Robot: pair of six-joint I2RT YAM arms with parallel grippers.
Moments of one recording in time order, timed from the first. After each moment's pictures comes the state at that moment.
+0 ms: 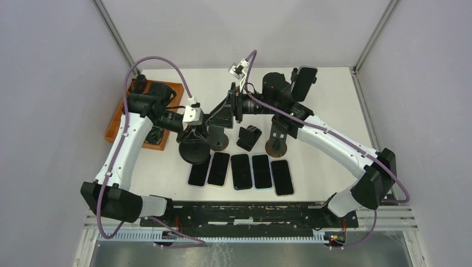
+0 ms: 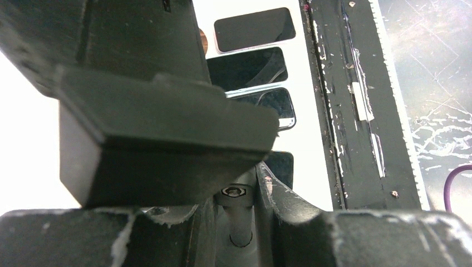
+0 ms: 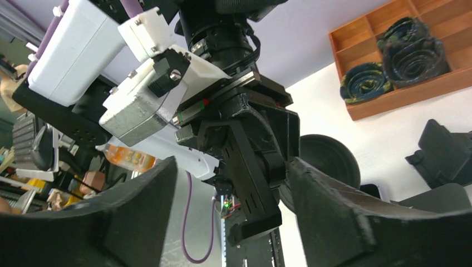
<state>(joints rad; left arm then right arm) -0.19 1.33 1.45 -1.45 1.07 1.39 0.78 1.51 1.42 0.09 -0.72 0.59</state>
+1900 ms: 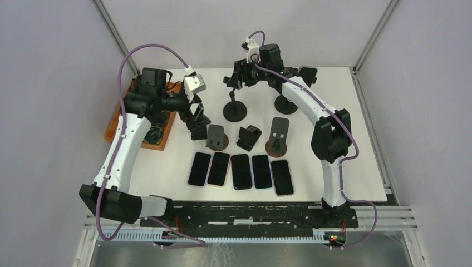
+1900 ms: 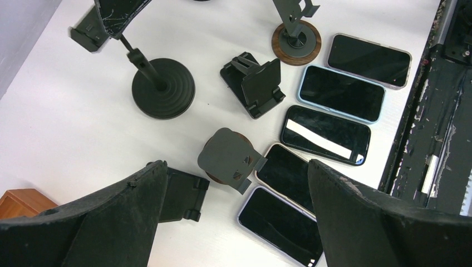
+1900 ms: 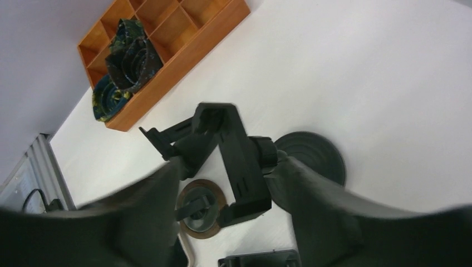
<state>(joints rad) -0.19 1.32 1.48 -0.93 0.78 0.67 0.47 2.11 1.98 -0.33 -0.51 0.22</state>
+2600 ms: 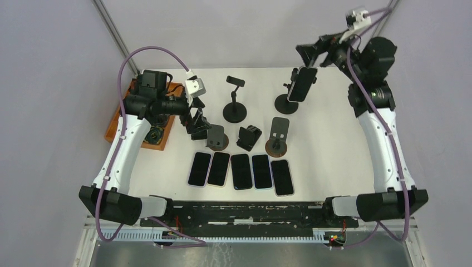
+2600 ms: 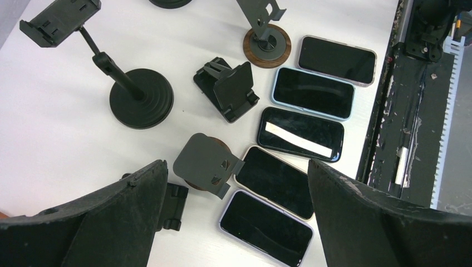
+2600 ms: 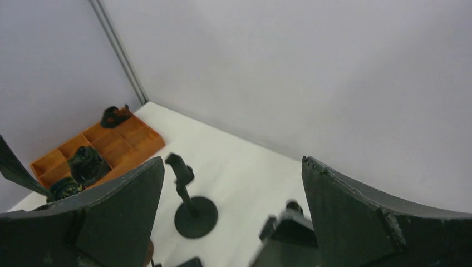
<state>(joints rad) -0.19 1.31 1.46 -0.98 0.87 0.70 0.12 1.40 1.69 -0.17 -0.47 0.15</state>
